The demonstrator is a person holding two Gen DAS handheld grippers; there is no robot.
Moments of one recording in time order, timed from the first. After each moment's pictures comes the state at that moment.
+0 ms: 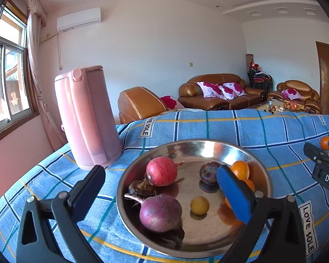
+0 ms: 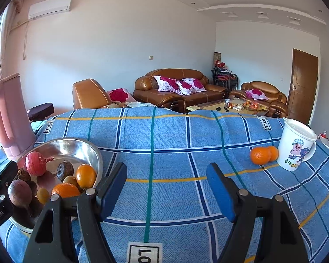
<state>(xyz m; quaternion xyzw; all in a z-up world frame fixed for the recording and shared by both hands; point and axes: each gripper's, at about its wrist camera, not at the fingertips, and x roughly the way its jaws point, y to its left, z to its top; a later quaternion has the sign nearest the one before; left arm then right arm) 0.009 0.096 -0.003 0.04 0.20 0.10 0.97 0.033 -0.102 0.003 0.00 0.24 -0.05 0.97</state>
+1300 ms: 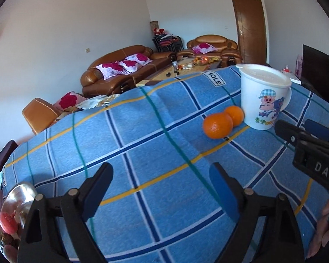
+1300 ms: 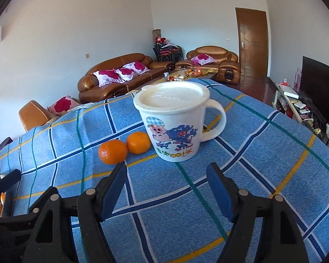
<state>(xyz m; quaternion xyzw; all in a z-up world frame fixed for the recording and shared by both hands) 0.096 -0.206 -0.017 0.16 0.31 -0.18 0.92 0.025 -0.355 -0.011 0.13 0.29 -0.20 0.93</state>
